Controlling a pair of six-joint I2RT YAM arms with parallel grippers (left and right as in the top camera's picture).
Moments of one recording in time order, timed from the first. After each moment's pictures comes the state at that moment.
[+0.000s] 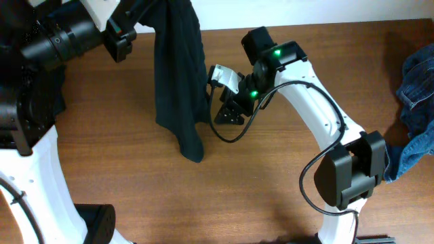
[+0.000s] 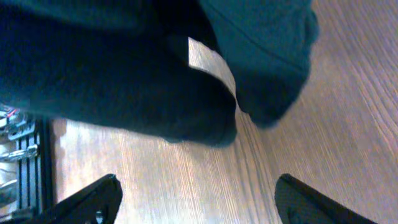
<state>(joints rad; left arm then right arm) -0.10 1.79 2.74 -1.09 0.86 0.52 0.36 2.01 1.86 -1.20 -0.70 -0.79</state>
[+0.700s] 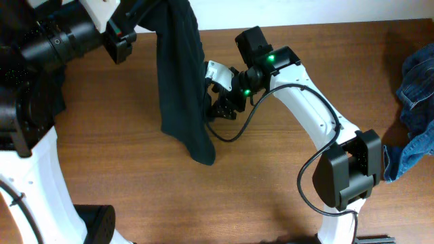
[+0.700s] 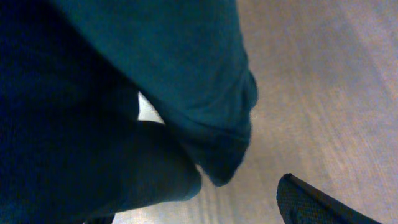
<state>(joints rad) -0.10 1.78 2.74 -1.10 0.86 0.52 0.37 2.01 1.82 -0.99 -0.66 -0.80</state>
